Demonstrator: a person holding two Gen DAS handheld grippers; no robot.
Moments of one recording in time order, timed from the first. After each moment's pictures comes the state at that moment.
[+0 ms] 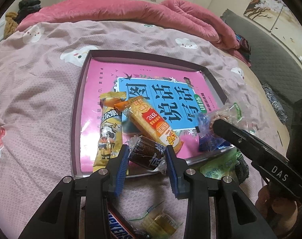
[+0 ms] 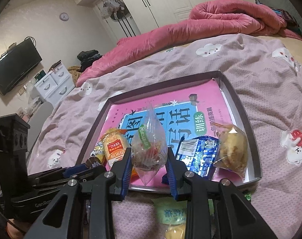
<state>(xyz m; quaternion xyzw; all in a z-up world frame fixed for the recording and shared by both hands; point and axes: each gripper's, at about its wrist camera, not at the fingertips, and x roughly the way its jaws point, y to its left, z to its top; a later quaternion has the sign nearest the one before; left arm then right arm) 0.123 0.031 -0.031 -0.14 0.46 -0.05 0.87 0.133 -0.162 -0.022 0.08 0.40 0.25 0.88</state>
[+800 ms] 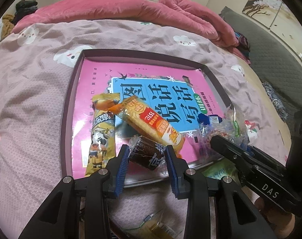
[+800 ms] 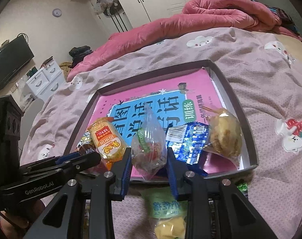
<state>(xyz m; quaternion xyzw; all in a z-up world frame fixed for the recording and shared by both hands) 0.135 0.023 -0.038 -0.13 0.47 -0.05 0.87 0.129 -0.170 -0.037 0.07 0.42 0.21 0.88</state>
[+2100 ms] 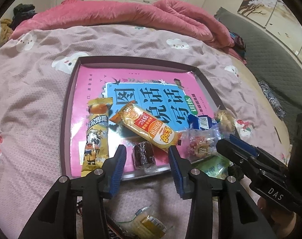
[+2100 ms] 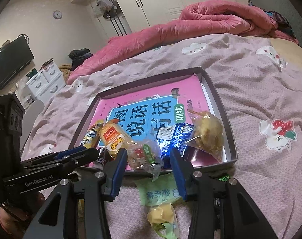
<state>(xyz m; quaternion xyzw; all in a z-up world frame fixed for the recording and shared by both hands) 0.123 0.016 -0.021 -0.12 0.46 -0.06 0.88 0.113 -0.185 -0.019 0.06 0.40 0.21 0.89</state>
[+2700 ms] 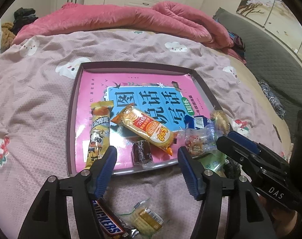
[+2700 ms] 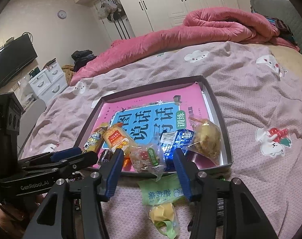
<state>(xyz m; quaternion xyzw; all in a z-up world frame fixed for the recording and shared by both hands) 0.111 0.013 -0.007 -0.12 0.45 -0.06 0.88 0.105 -0.185 -0.007 0.05 0.39 0.21 0.90</state>
